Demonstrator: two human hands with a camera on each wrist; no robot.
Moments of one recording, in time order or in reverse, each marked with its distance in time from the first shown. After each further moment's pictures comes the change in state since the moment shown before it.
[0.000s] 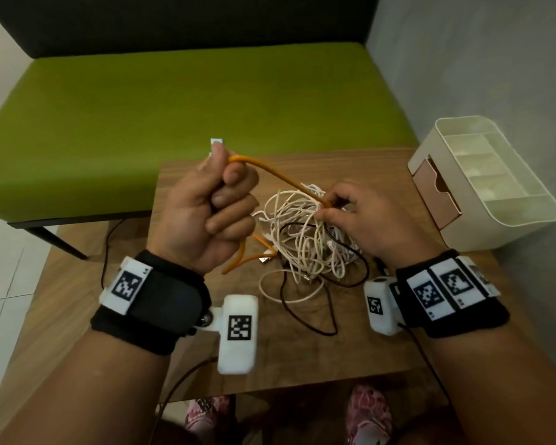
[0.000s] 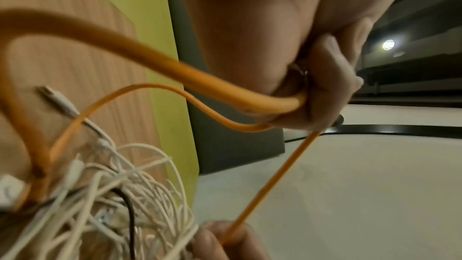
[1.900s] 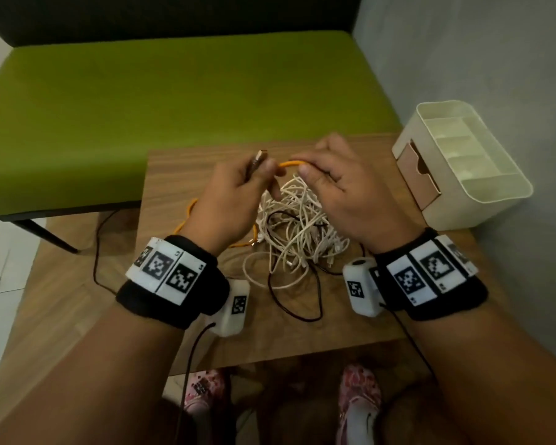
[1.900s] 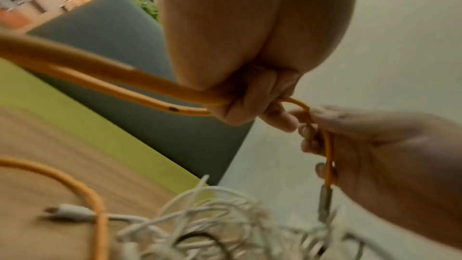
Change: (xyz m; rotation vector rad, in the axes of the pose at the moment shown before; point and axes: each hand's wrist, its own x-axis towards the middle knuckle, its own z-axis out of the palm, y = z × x) left_hand 0.013 -0.036 0.005 1.213 0.345 0.186; right_hand -0.018 -0.036 -0.004 0.080 0.180 -0.226
